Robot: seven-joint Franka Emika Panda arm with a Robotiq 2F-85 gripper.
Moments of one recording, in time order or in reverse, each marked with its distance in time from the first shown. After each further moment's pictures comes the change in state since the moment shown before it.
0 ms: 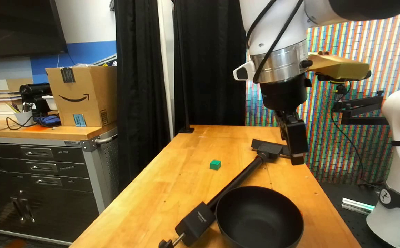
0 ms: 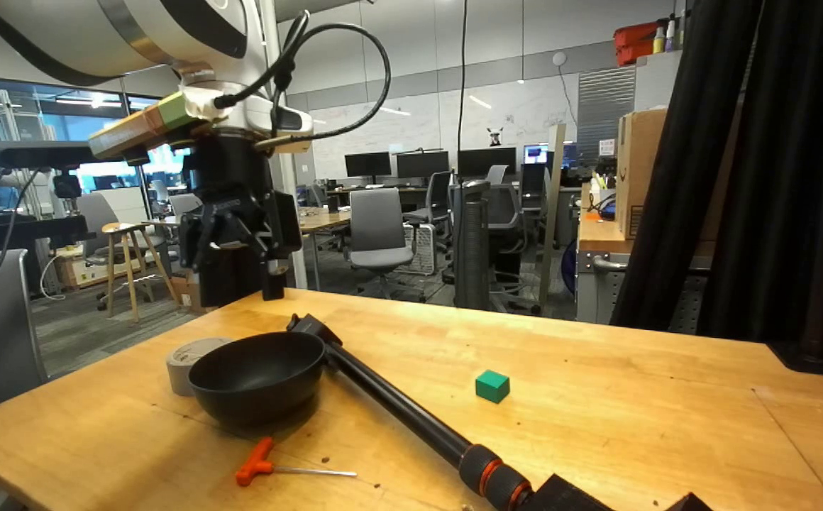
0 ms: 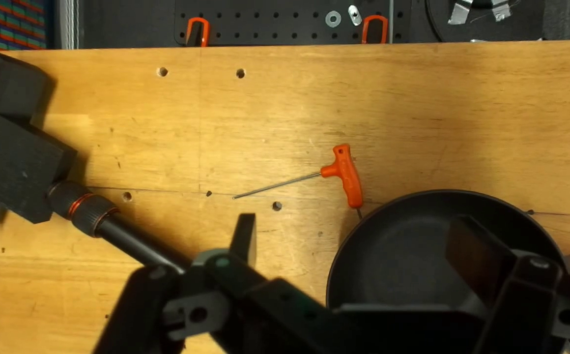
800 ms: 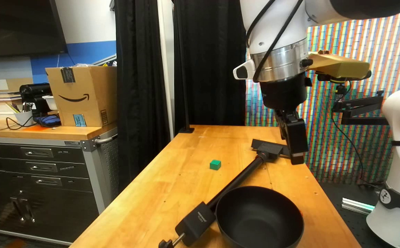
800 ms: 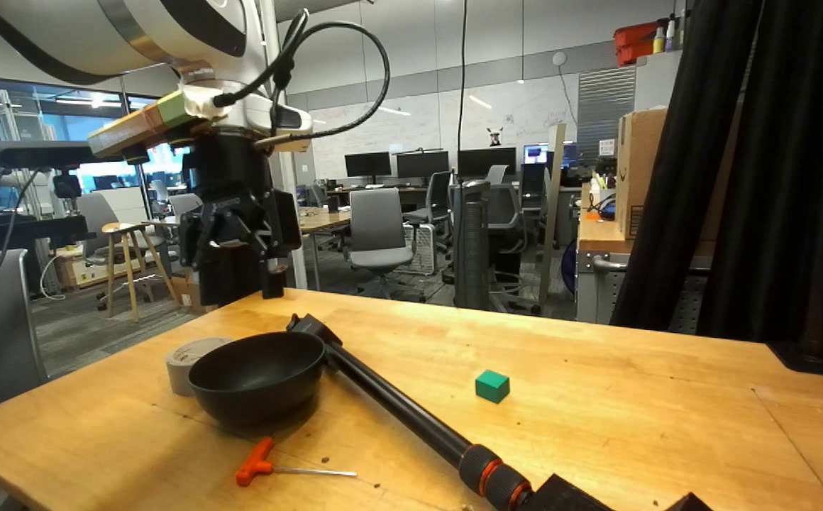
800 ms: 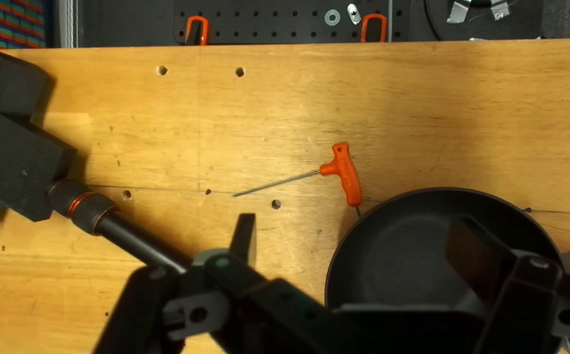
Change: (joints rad) arm -0.002 -0.001 0.004 0.003 0.002 0.000 0.001
